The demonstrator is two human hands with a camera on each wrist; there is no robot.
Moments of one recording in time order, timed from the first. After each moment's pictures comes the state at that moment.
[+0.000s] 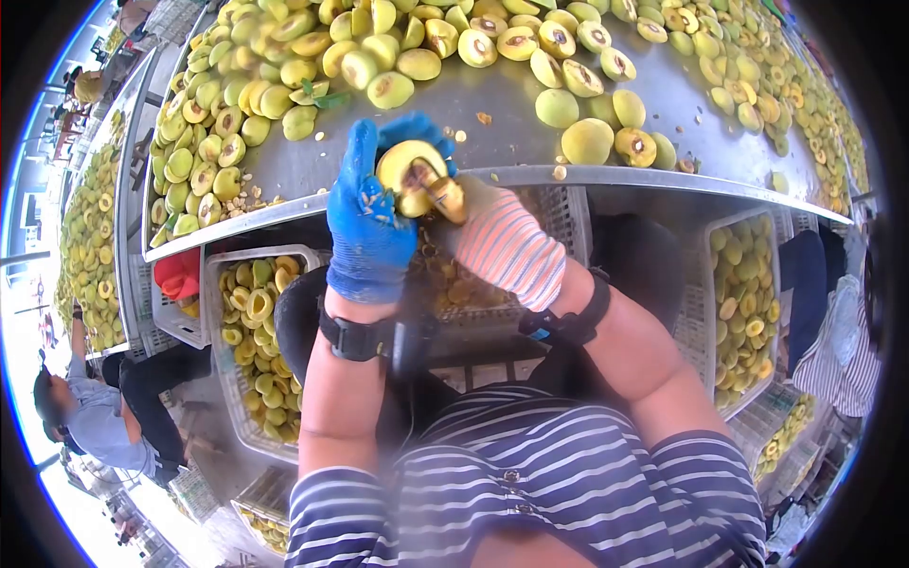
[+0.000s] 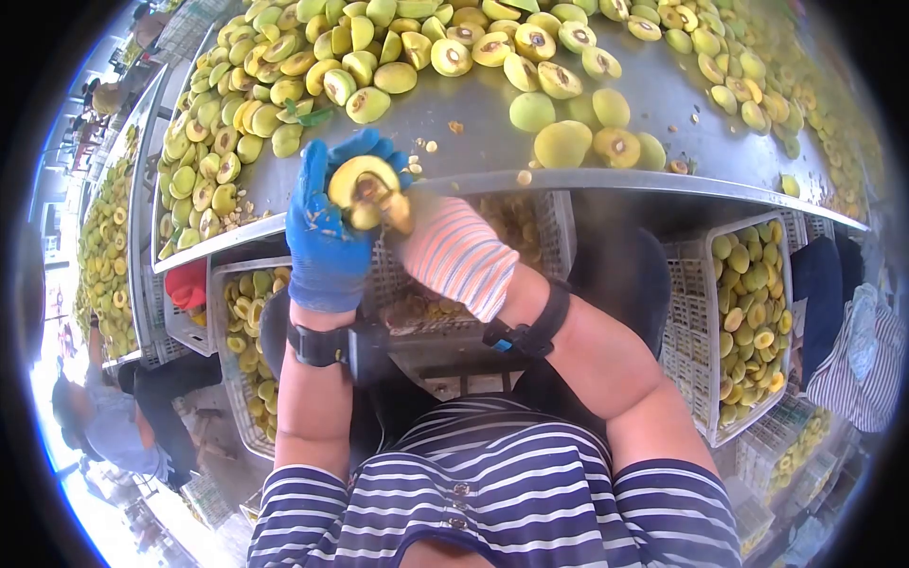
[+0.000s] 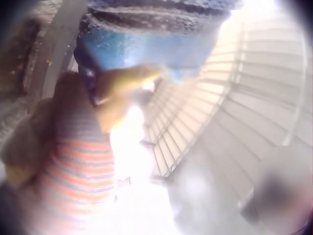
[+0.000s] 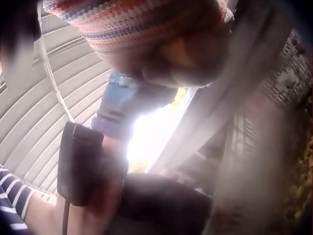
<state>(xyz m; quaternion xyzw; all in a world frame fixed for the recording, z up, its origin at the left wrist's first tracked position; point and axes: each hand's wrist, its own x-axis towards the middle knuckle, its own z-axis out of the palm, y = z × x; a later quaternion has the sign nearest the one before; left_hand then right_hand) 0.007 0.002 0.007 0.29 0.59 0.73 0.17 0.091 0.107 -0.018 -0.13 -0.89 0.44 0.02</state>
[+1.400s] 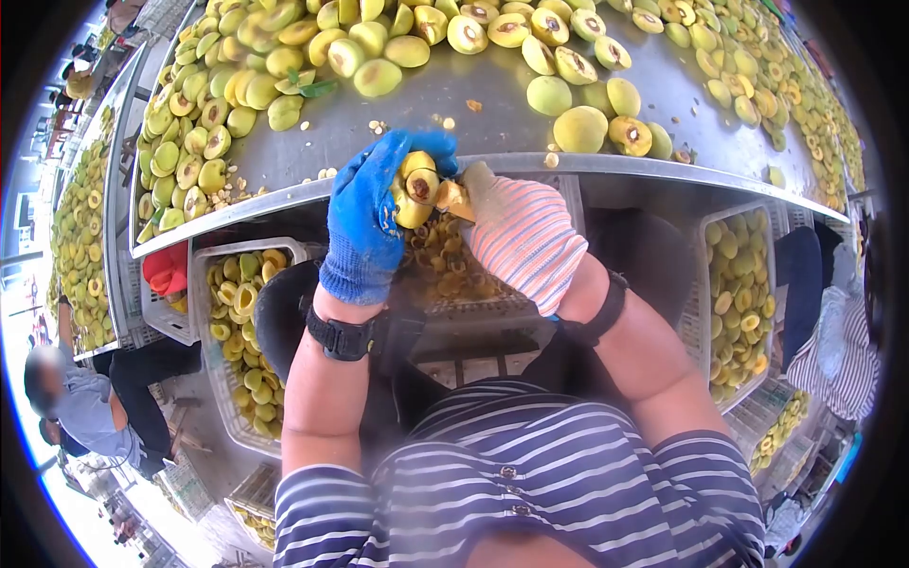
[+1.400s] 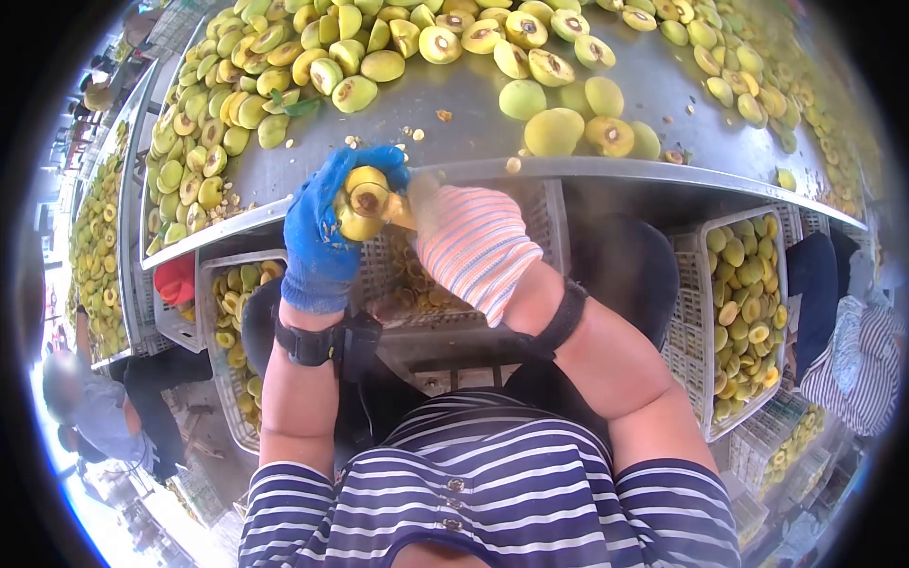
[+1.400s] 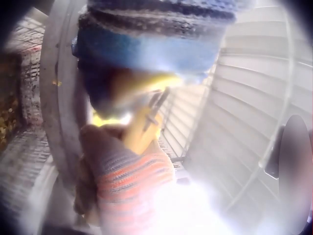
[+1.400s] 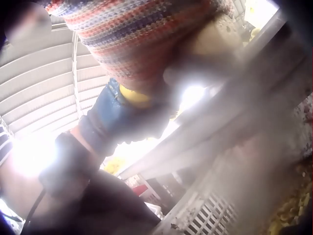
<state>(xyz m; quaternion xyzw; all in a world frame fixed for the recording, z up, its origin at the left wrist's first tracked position) 0.008 -0.005 0.010 0.44 0.69 0.55 0.13 0.128 0.120 0.010 -0.14 -0.96 0.23 0.02</state>
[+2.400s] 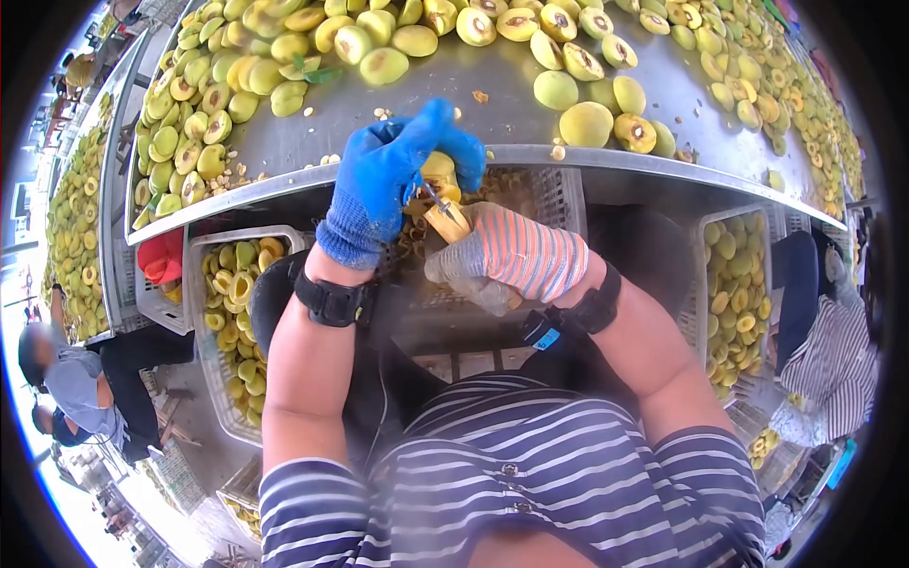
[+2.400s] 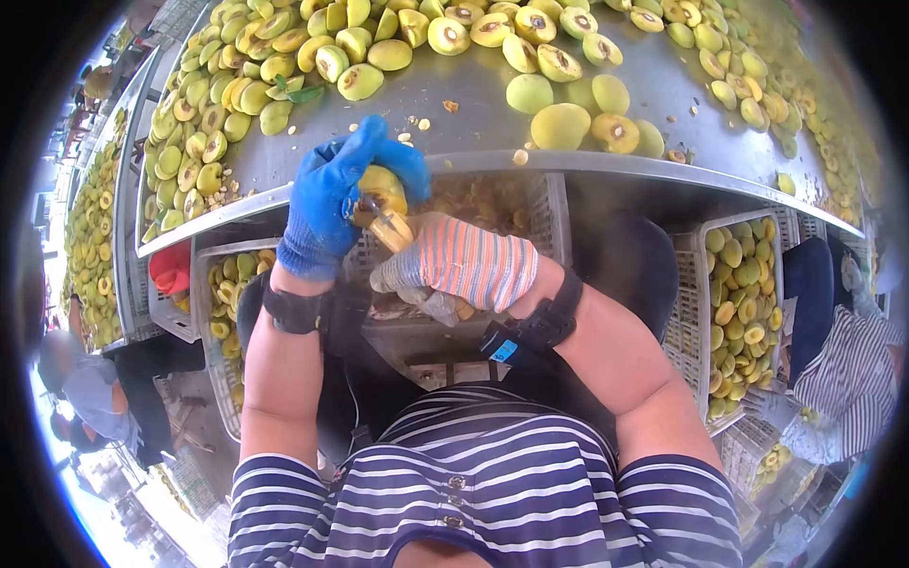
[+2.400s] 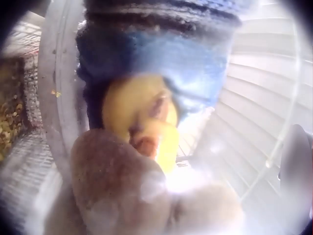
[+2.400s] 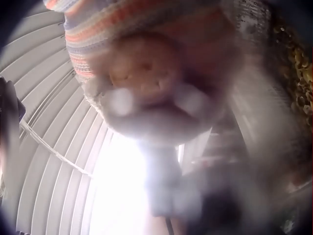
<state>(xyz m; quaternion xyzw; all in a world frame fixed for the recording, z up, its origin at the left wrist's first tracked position) -0.003 0.004 0.020 0.28 0.57 0.66 0.40 0.128 0.114 0.014 -0.19 -0.60 0.73 -0.27</state>
